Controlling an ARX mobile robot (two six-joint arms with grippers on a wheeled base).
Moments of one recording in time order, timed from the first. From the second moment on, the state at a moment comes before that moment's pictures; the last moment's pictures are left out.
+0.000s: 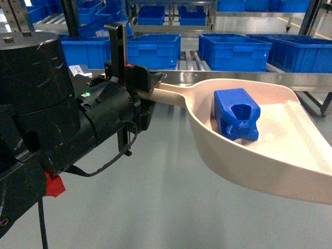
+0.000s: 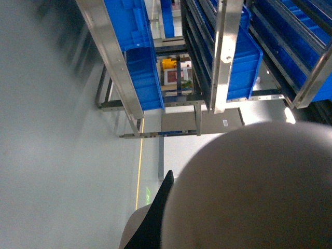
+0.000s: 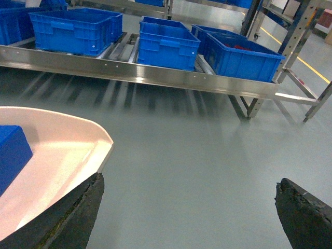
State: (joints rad) left arm -0.42 2.01 0.77 1.28 0.08 -1.49; right arm 0.14 0.84 0.40 0.26 0.28 -0.10
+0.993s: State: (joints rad) left arm -0.42 2.01 0.77 1.28 0.08 -1.49; right arm 0.14 0.84 0.40 0.26 0.28 -0.10
